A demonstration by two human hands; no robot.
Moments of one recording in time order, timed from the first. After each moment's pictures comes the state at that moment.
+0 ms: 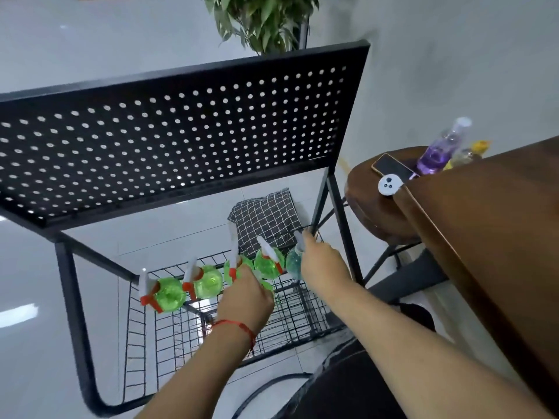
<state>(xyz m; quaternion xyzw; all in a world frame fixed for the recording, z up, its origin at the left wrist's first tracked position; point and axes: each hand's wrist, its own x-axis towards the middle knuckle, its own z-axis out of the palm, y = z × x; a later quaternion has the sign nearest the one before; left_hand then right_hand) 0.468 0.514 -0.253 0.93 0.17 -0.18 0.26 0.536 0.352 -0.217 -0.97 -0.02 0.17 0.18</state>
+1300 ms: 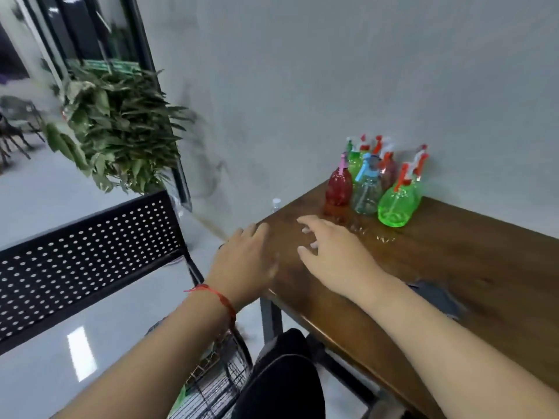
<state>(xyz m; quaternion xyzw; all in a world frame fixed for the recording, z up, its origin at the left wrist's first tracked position) 0.424 0.302 0.026 0.93 -0.31 0.10 0.14 0.346 0.123 0.045 -0.96 0.06 -0.14 0.22</state>
